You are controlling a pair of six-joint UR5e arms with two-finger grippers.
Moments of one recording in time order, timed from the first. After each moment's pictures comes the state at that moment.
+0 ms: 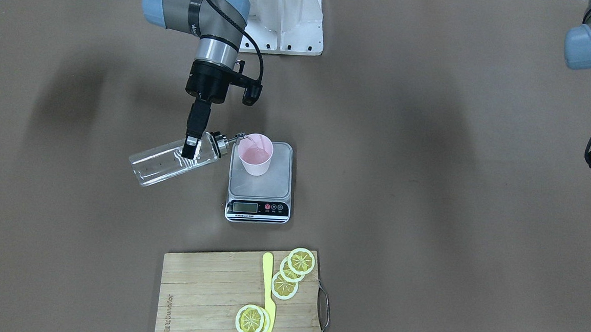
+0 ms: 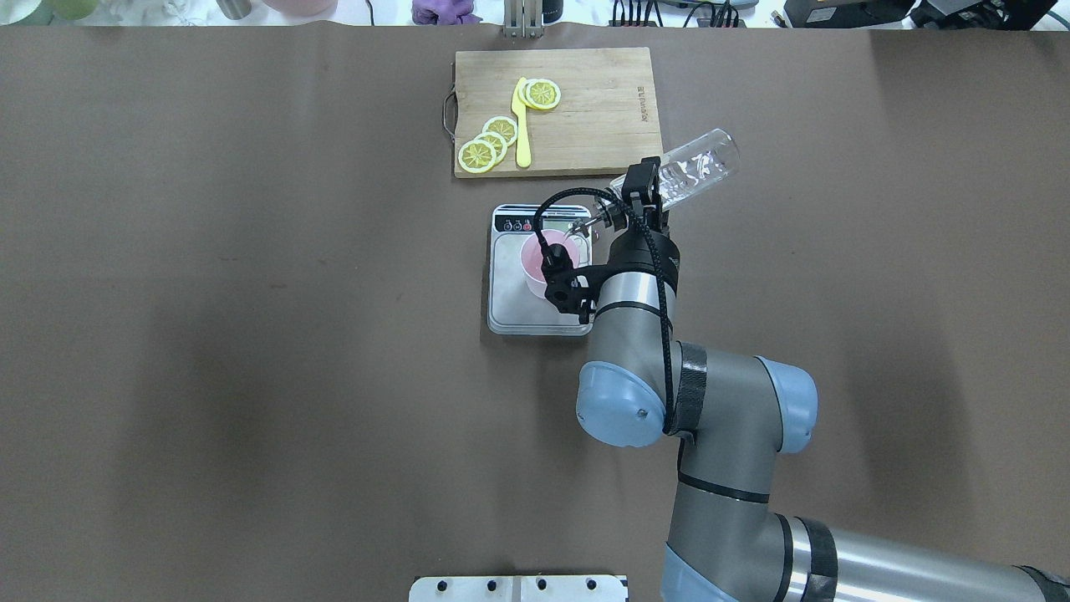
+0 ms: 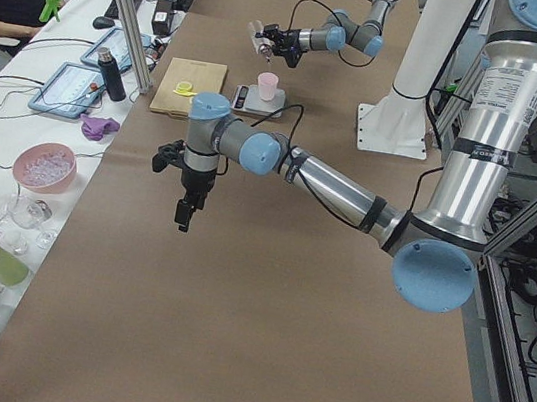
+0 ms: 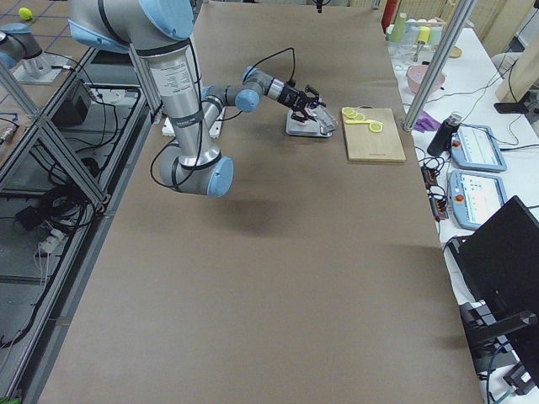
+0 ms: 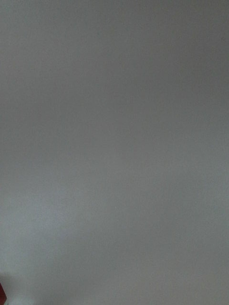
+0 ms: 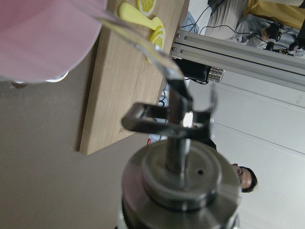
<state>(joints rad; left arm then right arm) -1.27 -1.74 -1.78 -1.51 -1.99 -0.28 0.33 -1.03 1.75 -1.53 0.59 -0.25</state>
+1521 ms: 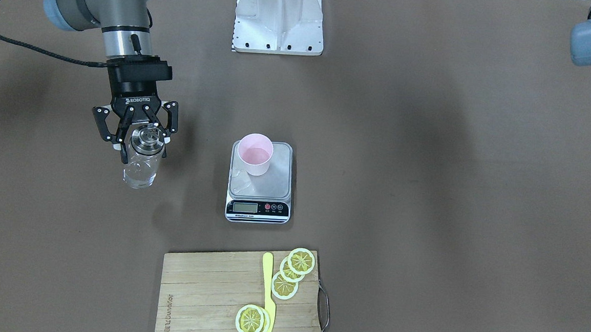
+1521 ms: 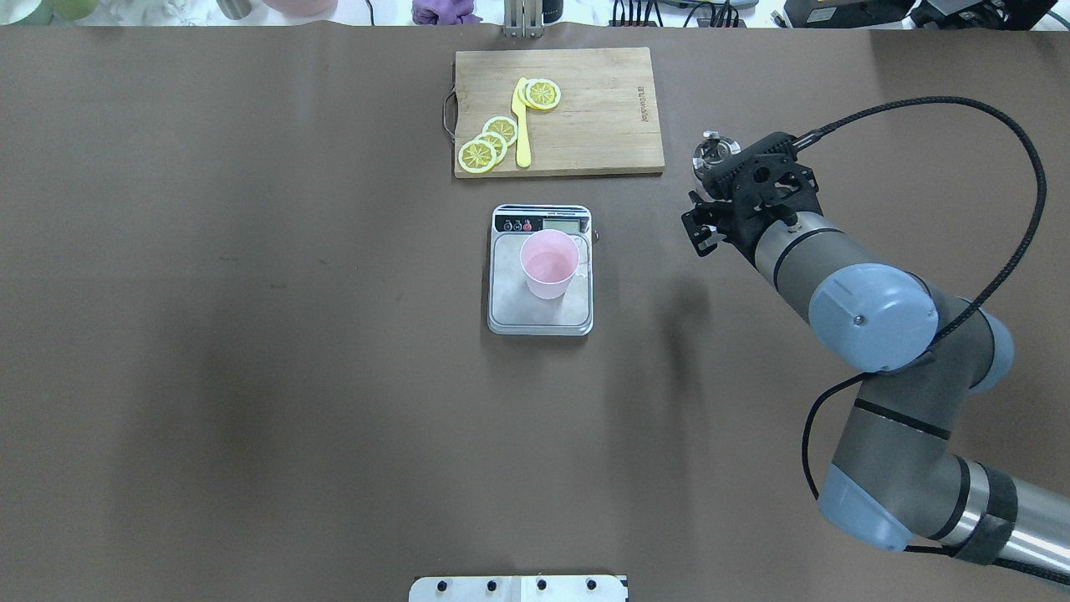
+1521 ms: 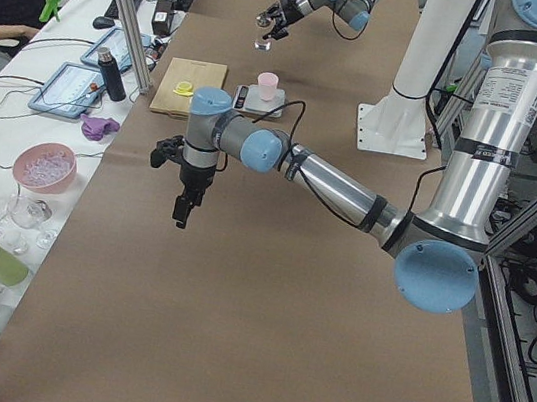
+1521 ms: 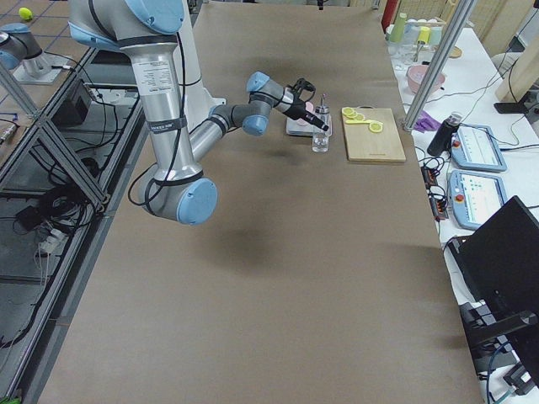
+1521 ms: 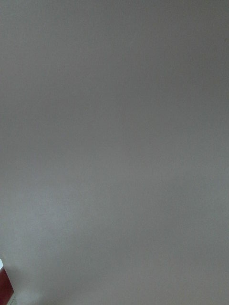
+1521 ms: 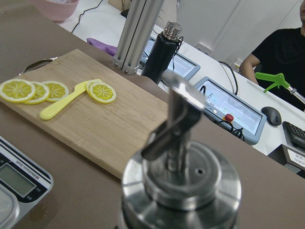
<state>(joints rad) -1.29 -1.74 -1.80 -1.51 -1.99 -0.28 0.55 -1.34 1.90 -0.97 1.16 0.60</state>
